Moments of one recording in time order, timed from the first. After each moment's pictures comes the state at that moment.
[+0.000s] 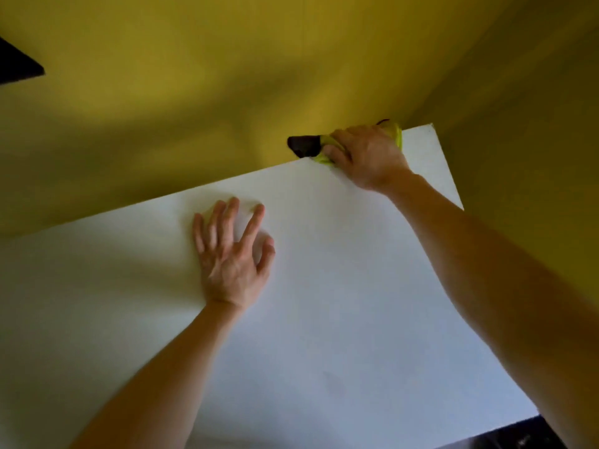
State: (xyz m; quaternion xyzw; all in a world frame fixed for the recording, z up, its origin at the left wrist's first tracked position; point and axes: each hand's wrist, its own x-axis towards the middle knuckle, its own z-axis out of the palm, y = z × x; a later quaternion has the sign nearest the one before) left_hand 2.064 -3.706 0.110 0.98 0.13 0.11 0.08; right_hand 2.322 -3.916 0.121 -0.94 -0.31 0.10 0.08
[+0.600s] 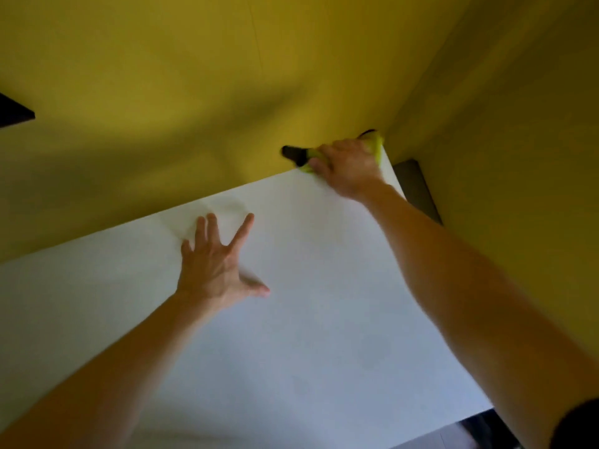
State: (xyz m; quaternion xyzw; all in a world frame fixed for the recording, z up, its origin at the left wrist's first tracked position) left_hand 2.105 -3.728 0.182 0.96 0.08 -0.26 0.03; right_hand 2.341 -3.956 0.123 -0.96 -0.25 0.11 0.07
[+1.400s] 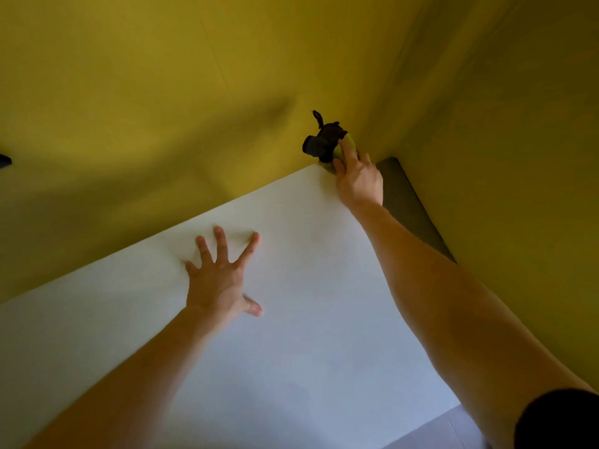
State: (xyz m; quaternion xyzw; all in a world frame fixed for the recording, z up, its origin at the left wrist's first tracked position) left_hand 2.118 -3.753 0.178 0.94 0.04 -0.33 -0.02; right_hand 2.321 -4.005 0.107 -0.97 0.02 0.06 0.24
